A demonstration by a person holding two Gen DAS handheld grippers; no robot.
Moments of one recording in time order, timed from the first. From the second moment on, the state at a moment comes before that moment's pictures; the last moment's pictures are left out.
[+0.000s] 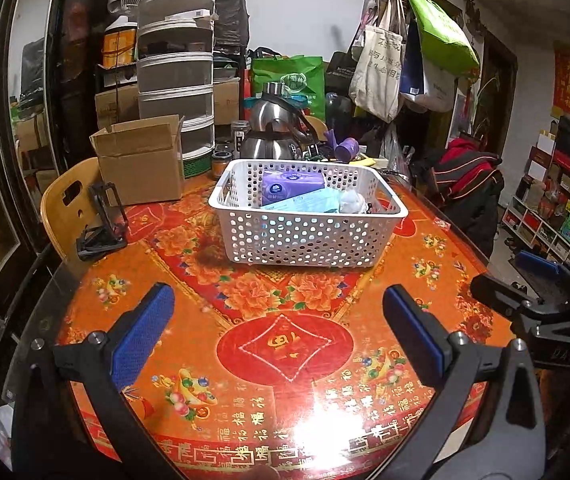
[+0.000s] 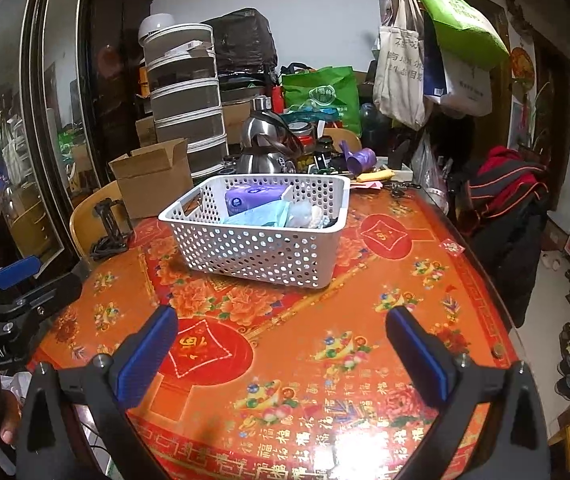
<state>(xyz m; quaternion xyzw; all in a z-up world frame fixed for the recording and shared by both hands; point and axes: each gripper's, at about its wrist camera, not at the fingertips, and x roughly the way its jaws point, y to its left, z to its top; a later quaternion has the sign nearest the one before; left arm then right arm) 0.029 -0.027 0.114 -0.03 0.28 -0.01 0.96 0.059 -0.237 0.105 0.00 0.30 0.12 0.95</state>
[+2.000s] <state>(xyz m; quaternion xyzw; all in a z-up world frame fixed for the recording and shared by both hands) 0.031 -0.030 0.106 -0.03 0.29 -0.02 0.96 0.058 -0.237 0.106 -0.01 0.29 0.11 0.95</state>
